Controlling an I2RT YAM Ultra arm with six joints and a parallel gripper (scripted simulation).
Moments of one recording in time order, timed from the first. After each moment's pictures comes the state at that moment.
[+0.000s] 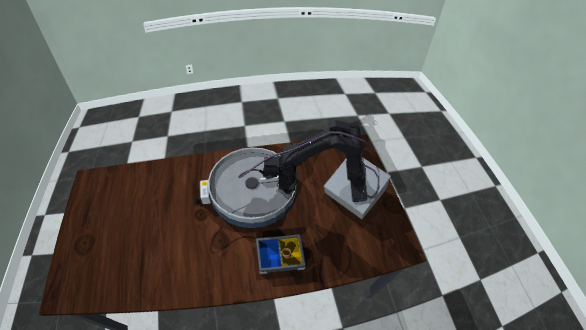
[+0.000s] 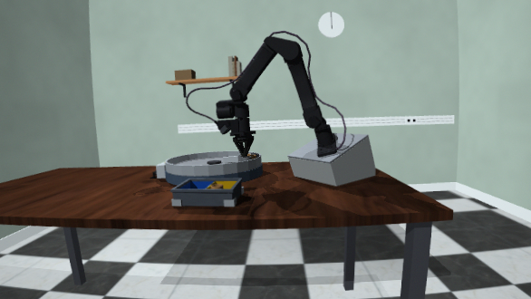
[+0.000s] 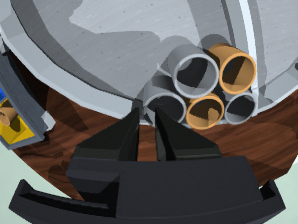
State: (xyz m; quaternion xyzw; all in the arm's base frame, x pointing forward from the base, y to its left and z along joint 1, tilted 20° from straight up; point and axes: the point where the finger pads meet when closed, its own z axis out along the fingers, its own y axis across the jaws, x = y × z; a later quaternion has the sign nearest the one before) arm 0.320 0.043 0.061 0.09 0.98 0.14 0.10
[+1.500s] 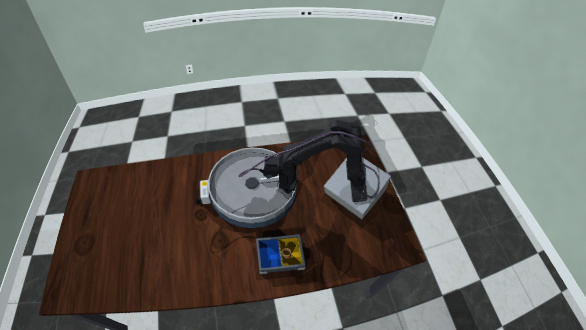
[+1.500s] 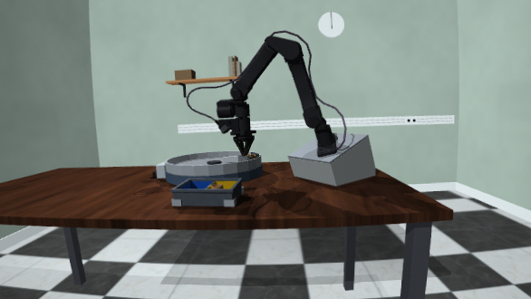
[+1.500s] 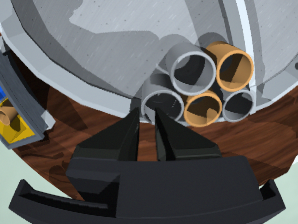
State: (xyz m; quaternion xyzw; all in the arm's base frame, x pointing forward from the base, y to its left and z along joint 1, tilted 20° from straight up) arm 0.318 0.041 0.062 0.09 0.98 0.14 0.10
